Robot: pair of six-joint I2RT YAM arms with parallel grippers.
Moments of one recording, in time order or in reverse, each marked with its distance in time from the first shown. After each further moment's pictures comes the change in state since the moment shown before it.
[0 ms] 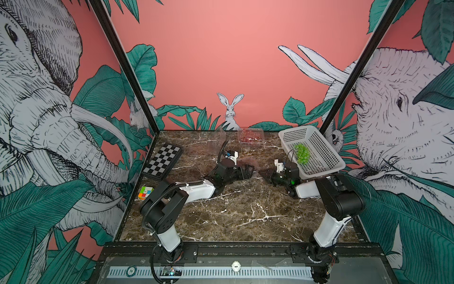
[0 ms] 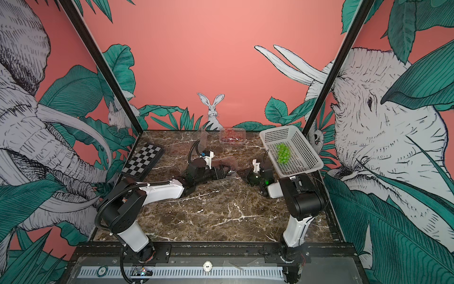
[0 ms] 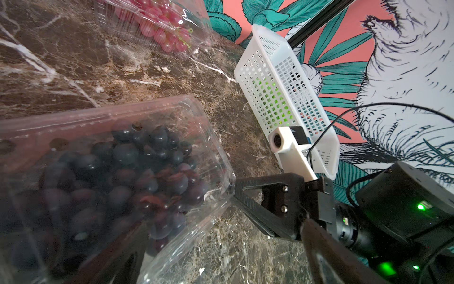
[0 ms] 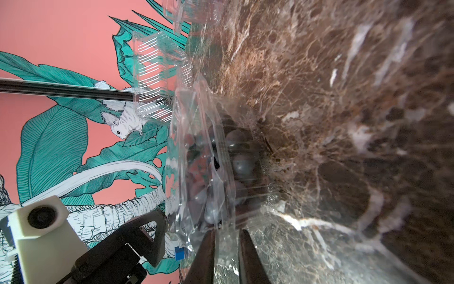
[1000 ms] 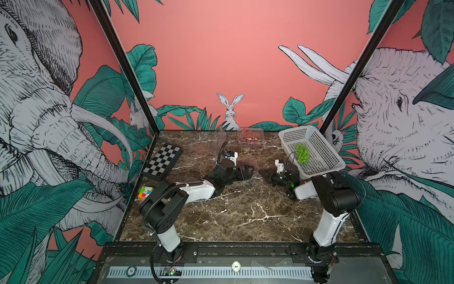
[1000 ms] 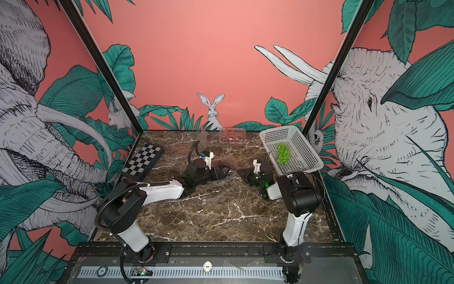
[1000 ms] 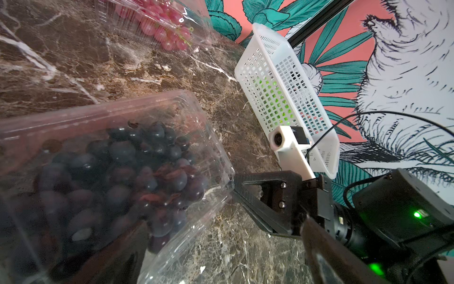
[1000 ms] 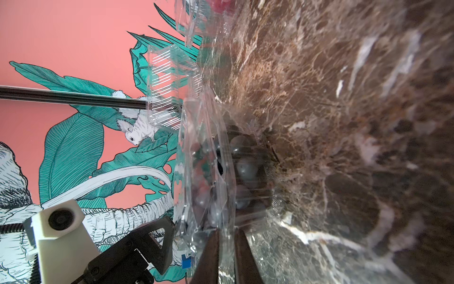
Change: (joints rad) left arm 0.000 -0.001 -0.011 0.011 0.000 -0.002; right arm 0.000 0.055 -0.034 0.177 0.017 0.055
